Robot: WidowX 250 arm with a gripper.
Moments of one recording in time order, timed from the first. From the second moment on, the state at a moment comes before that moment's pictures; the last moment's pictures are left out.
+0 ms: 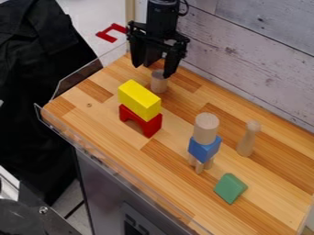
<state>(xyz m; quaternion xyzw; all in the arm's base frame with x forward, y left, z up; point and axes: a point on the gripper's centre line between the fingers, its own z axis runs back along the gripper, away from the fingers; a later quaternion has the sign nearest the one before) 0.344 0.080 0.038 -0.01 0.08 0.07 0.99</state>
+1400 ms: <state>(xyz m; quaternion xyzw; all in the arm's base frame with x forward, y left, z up) 0.341 0.076 0.003 -0.03 0.12 0.09 0.99</state>
